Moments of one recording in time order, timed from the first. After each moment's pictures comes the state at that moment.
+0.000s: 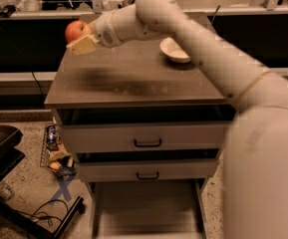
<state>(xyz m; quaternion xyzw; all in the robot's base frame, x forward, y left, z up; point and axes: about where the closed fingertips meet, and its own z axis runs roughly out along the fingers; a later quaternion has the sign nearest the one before) 0.718 0.182 0.921 -0.53 0.63 0.32 0.46</state>
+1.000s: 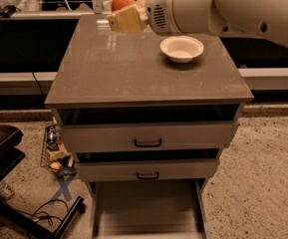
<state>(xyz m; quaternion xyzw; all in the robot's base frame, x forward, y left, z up) 0.591 0.022 1.043 -0.33 0.74 0.21 0.55</state>
